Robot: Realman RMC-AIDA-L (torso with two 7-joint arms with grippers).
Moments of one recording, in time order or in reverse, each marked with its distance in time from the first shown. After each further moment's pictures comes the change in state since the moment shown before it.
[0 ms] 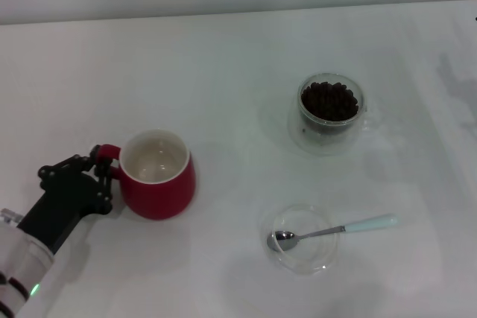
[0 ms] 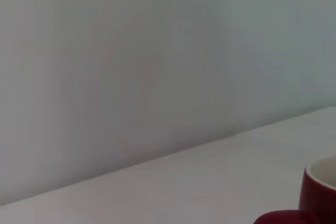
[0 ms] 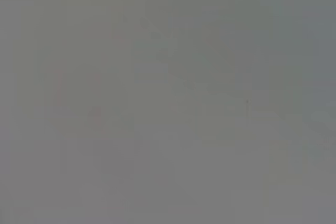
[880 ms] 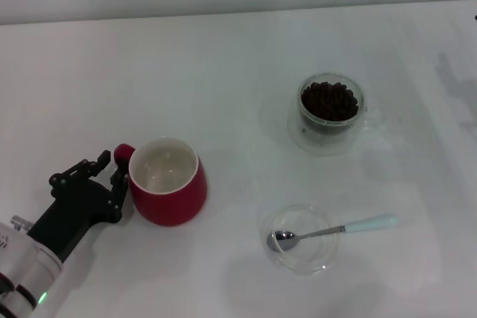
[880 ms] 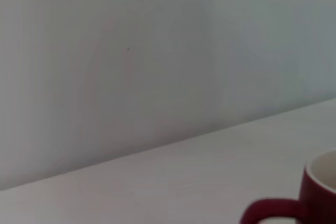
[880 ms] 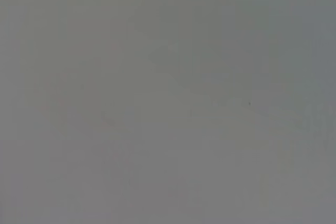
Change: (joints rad) left arm 0.009 0.000 0.025 0.025 0.001 -0.017 -0.005; right arm 0.000 0.000 -0.001 0.000 -0.001 -0.004 0.000
